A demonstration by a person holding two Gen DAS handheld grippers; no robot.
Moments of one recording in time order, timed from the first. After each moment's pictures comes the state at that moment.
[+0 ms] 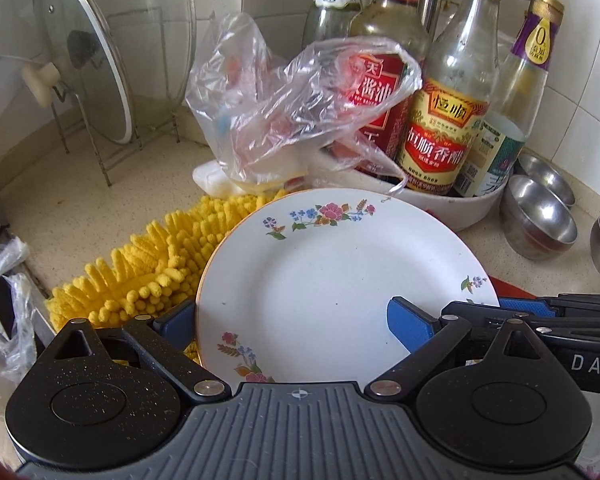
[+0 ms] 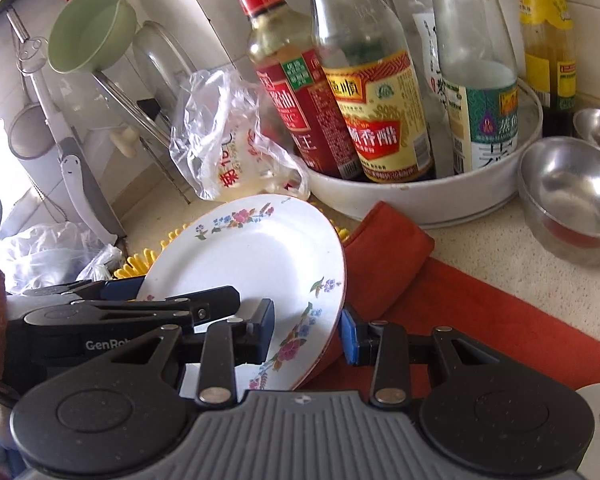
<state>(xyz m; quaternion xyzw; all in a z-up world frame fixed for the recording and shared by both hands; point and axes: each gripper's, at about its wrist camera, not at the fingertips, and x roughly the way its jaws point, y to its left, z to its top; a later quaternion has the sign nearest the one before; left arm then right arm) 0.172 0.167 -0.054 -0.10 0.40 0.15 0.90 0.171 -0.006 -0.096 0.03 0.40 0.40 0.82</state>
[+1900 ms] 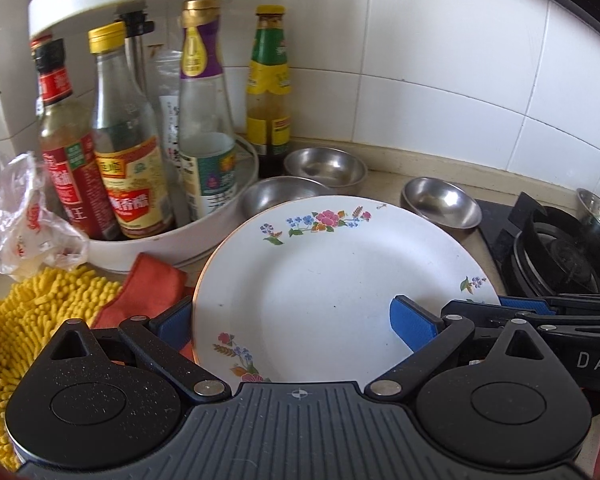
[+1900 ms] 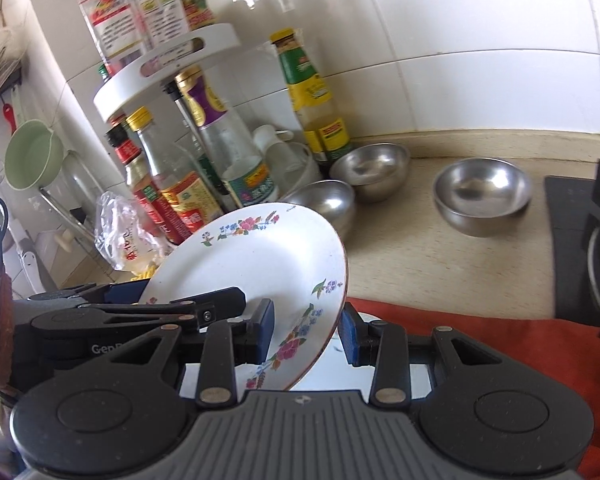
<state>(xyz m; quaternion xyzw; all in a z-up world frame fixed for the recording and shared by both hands) 0.192 -0.034 -0.025 -0.01 0.36 -0.02 0.93 0.113 -0.232 -0.067 0.12 0.33 0.26 0.90</state>
